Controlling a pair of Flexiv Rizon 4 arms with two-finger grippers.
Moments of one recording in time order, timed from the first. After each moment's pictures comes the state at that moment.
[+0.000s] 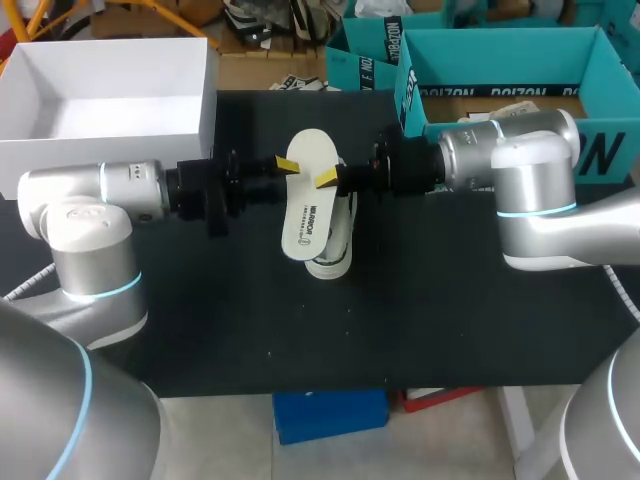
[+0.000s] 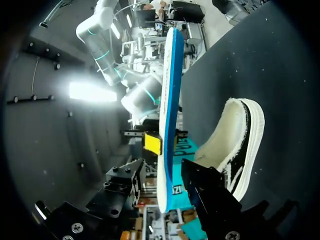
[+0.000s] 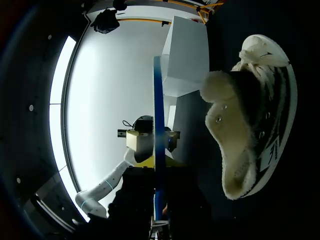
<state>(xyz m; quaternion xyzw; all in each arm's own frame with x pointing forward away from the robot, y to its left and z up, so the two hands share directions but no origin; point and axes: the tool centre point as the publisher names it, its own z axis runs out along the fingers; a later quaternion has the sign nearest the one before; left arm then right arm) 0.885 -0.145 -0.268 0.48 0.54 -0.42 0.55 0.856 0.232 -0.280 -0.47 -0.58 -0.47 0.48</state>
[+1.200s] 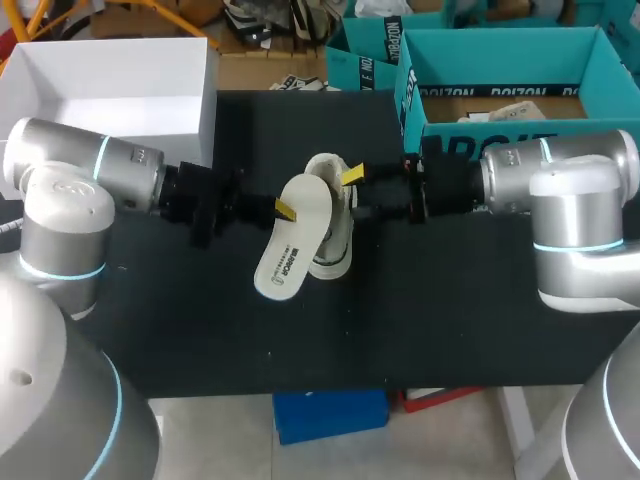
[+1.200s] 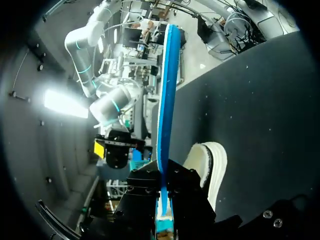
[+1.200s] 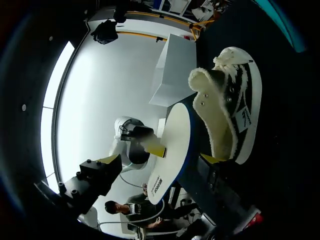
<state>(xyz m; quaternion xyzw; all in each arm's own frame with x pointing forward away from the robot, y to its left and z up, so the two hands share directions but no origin) 0.822 -0.134 -0.297 0.58 0.58 -0.42 0.39 0.815 0.182 -0.269 -0.53 -0.57 -0.49 0.40</state>
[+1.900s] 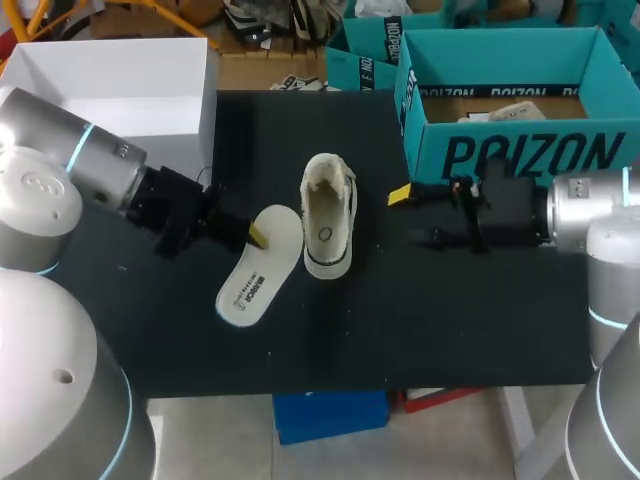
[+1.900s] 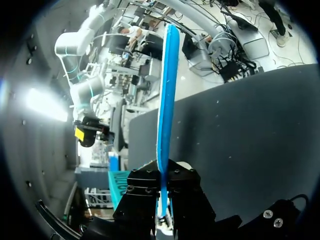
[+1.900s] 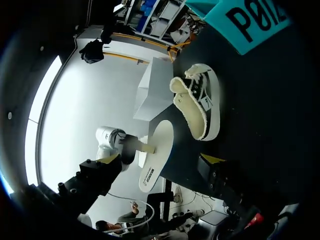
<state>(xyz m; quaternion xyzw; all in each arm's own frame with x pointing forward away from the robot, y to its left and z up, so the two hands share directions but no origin) 0.781 -0.096 -0.308 0.62 0.61 -0.39 0.30 0.751 0.118 -0.242 -0.63 -0.53 -0.48 0.29</state>
